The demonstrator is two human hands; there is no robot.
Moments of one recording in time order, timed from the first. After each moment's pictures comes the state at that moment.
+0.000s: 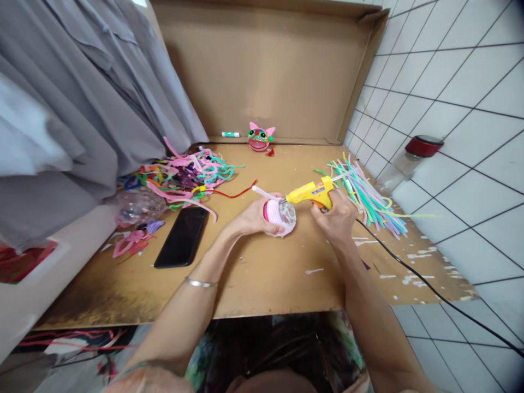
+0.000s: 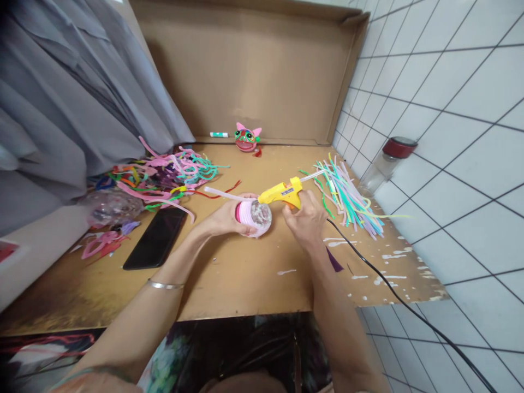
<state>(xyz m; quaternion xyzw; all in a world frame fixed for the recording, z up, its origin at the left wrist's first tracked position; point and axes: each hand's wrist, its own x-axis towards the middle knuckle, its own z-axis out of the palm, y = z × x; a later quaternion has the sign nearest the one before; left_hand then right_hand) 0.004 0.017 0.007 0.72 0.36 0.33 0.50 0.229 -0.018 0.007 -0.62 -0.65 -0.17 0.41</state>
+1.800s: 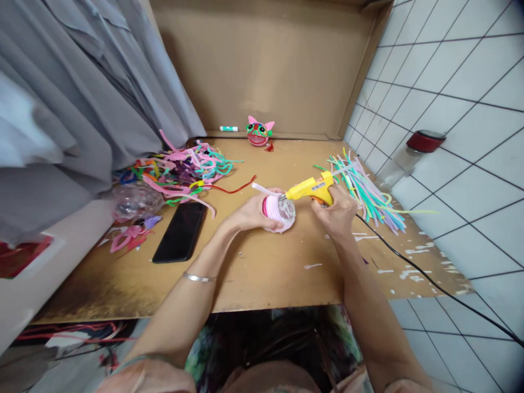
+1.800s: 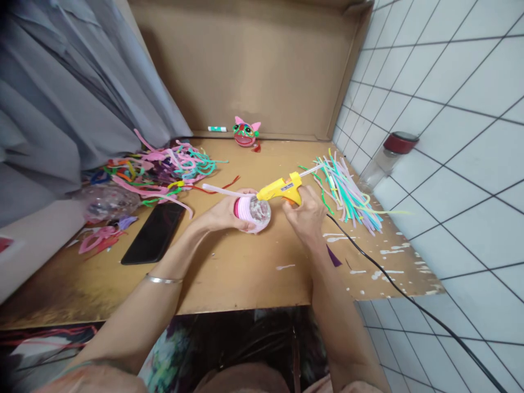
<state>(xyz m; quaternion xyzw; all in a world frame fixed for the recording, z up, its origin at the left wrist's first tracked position) 0.005 0.017 0.008 0.73 0.32 0.32 0.52 0.233 -0.014 0.004 -0.58 -0.65 -0.17 0.46</state>
